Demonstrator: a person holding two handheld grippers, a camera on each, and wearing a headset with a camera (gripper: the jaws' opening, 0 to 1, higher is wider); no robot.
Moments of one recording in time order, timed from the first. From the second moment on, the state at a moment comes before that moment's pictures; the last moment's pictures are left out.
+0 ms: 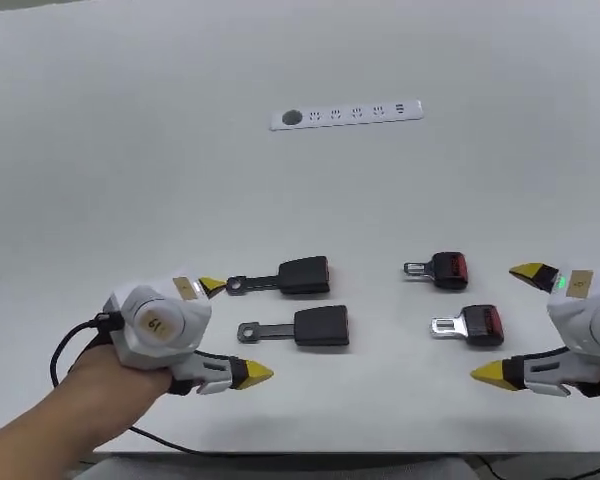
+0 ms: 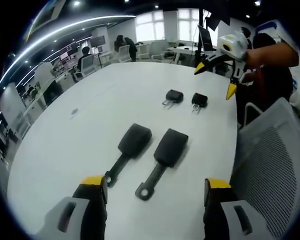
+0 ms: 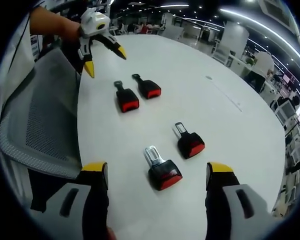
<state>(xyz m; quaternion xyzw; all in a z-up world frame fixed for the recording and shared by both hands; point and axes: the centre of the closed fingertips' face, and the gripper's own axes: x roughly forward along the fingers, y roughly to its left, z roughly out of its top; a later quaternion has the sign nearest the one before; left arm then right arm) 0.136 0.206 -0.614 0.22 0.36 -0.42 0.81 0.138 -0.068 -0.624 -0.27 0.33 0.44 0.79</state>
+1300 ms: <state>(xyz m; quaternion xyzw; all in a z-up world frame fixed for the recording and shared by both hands) 0.163 0.149 -0.664 0.29 0.35 -0.56 0.69 0.153 -0.079 -0.680 -0.36 0.38 0.54 0.66</state>
